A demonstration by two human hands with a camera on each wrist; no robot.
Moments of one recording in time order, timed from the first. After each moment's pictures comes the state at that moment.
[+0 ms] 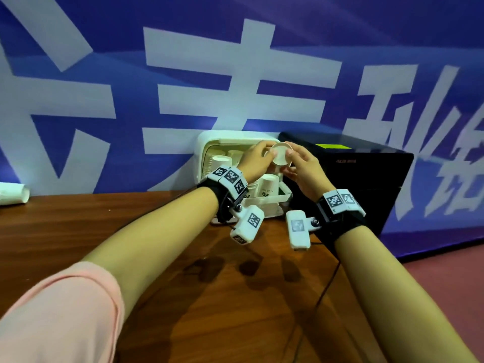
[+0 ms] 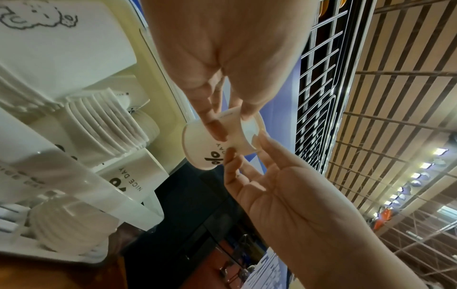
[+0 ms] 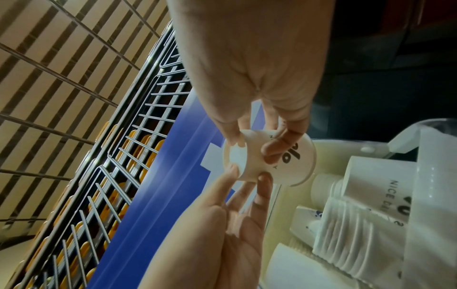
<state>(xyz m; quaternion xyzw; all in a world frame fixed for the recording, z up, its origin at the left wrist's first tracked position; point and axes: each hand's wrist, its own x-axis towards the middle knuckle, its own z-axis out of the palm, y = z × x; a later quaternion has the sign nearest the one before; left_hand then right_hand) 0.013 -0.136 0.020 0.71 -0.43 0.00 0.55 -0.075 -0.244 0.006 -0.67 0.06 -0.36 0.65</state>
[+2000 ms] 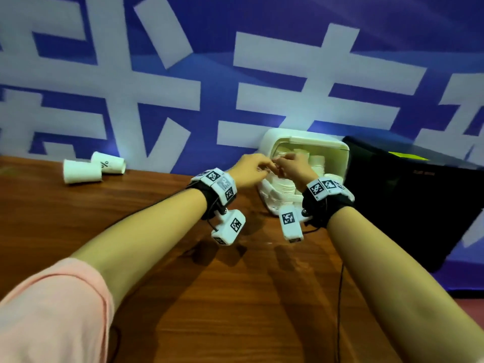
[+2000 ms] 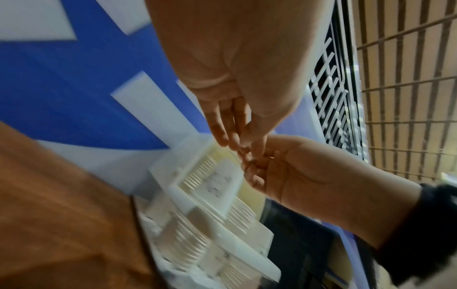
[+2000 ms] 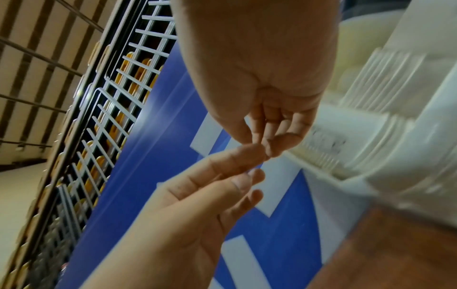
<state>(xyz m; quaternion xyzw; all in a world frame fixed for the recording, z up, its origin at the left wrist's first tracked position) 0.068 0.041 -0.011 0.78 -0.48 0.08 0.38 0.023 -0.104 0.000 -0.79 0.11 -0.23 0.56</state>
